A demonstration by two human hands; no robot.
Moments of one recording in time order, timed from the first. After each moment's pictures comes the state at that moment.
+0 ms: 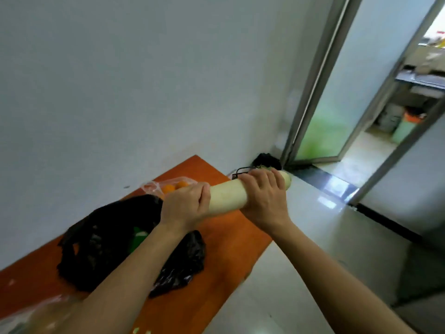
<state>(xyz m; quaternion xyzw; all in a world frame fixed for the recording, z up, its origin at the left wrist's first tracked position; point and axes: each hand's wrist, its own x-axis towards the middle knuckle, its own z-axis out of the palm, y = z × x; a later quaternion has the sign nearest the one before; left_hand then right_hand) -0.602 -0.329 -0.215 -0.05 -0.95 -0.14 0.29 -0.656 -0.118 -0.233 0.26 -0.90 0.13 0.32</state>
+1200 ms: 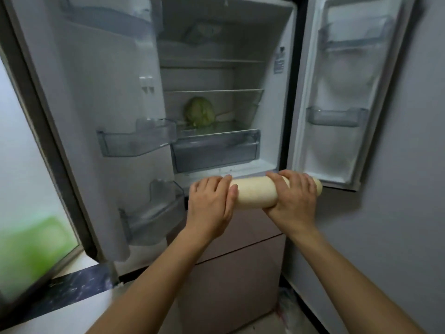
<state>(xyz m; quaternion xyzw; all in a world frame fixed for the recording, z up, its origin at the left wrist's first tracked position) -0.502 0.677 -0.074 -0.57 -0.70 -0.31 0.30 -0.326 0.795 -0.085 -0.35 -0.79 -0.15 0.47</state>
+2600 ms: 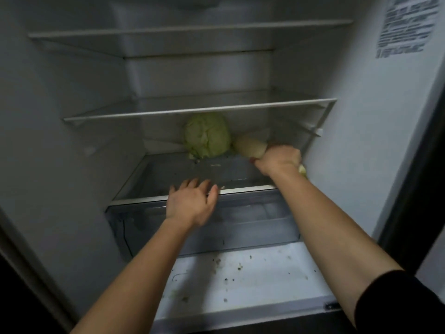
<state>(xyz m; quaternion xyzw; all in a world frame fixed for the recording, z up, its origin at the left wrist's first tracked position) -0.783 1.132 -0.041 -0.41 -0.90 -0.09 0.14 -0.682 1.335 0.026 -0.47 -0.86 -0.02 0.18</state>
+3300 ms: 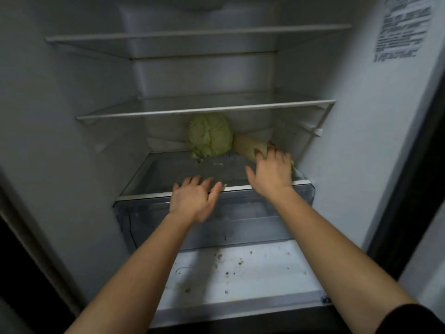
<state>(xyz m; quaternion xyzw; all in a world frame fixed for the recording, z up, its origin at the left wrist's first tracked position) -0.781 1.124 -0.038 -0.42 -0.89 -0.08 0.14 -0.673 1.304 -0.017 -0.35 -0.89 -0.12 0.27</state>
